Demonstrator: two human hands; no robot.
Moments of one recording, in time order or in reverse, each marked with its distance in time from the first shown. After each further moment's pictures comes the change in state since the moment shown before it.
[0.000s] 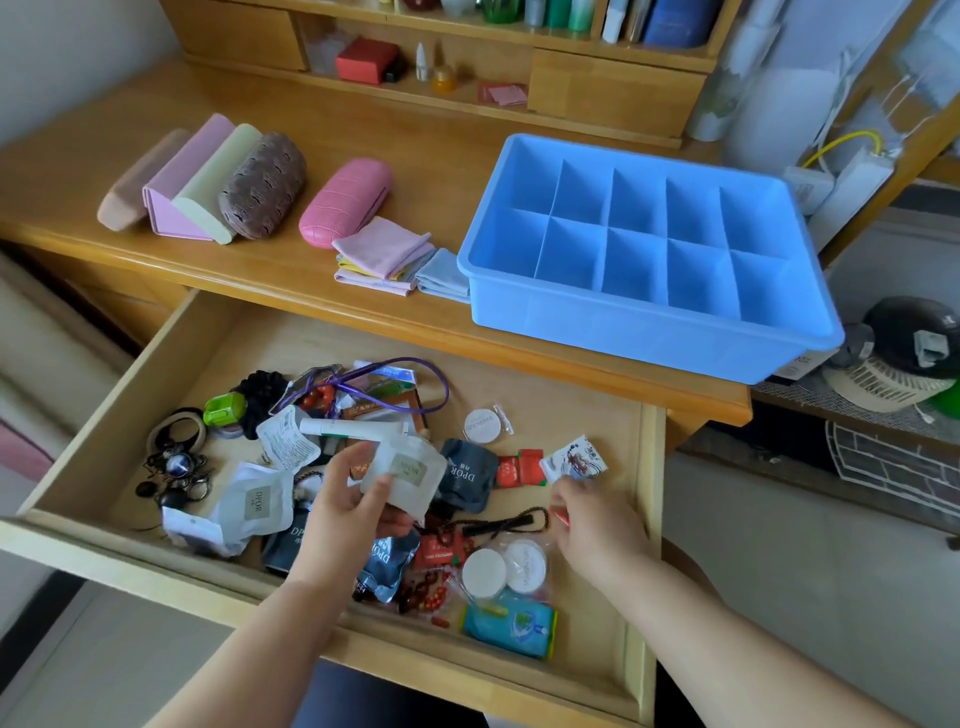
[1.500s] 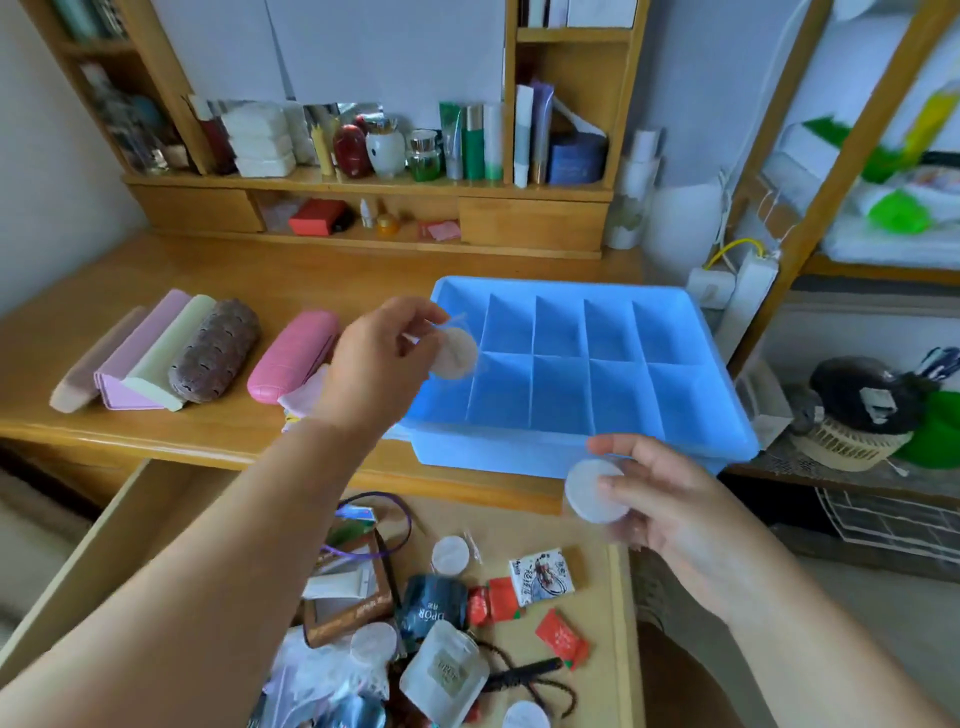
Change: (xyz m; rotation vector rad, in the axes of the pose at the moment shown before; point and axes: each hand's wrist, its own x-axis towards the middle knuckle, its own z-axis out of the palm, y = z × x) left_hand 0.069 0.241 0.100 0.505 -0.047 0.858; right_hand -0.018 0.026 -0.181 1.546 0.121 -0.028
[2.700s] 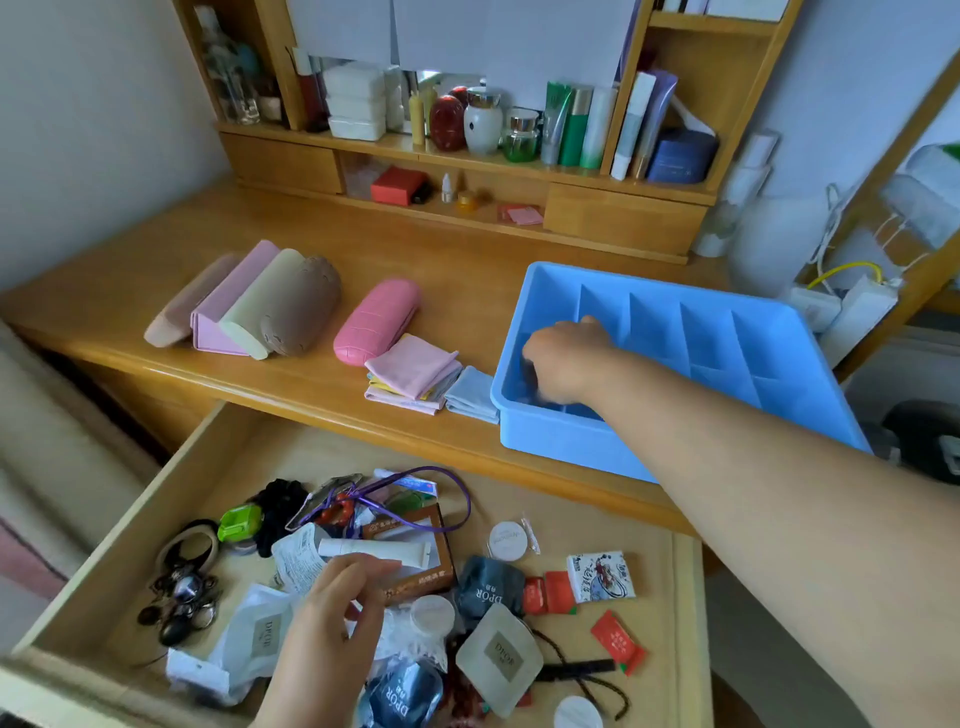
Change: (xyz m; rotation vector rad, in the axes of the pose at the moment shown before) left_hand -0.216 -0.130 -0.028 0.013 0.015 -0.289; right_hand 0.160 -0.043 0.140 -1.930 -0.244 -0.245
